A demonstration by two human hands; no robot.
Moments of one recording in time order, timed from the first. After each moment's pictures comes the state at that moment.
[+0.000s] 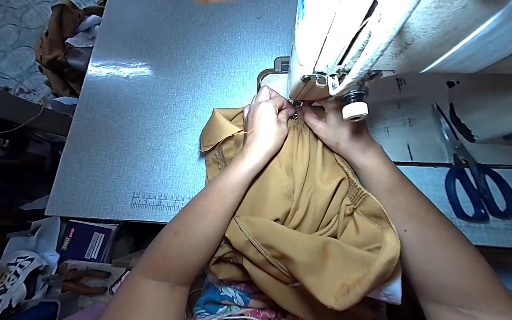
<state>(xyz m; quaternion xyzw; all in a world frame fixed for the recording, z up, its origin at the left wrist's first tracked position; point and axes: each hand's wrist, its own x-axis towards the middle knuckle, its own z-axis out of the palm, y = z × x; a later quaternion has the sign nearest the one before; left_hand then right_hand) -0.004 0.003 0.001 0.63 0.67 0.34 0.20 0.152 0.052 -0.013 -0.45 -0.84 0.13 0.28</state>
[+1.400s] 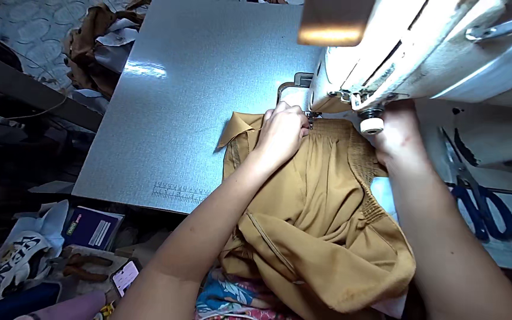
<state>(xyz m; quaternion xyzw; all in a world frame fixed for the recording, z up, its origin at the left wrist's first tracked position) -0.014 -0.001 0.015 0.73 0.62 0.22 0.17 0.165 0.038 0.040 -0.57 -0.60 0.41 0.39</state>
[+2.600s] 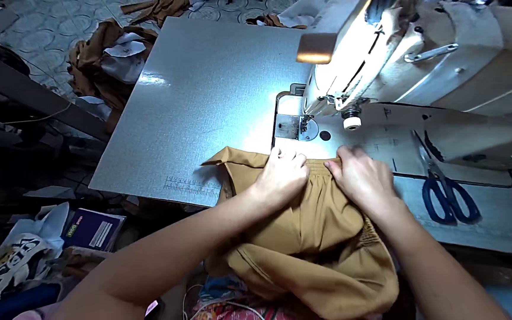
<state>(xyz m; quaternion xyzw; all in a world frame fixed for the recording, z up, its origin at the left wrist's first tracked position) 0.004 -0.091 0.014 0.84 0.51 0.17 -0.01 0.182 -0.042 0.039 -0.59 -0.81 0.07 -0.01</state>
